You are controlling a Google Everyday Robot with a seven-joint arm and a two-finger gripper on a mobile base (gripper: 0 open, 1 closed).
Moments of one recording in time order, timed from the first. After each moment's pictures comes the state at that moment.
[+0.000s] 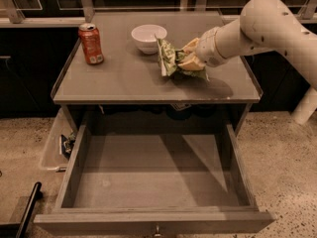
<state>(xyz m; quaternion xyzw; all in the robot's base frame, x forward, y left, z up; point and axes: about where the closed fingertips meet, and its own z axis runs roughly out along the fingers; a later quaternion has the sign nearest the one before) 0.699 -0.102 0.869 -0.60 0.67 0.05 0.43</state>
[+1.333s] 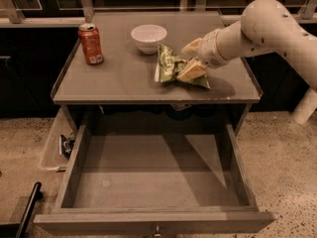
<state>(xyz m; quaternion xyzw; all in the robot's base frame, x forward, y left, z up) 0.703 -0.109 0.861 -0.60 0.68 0.06 0.42</state>
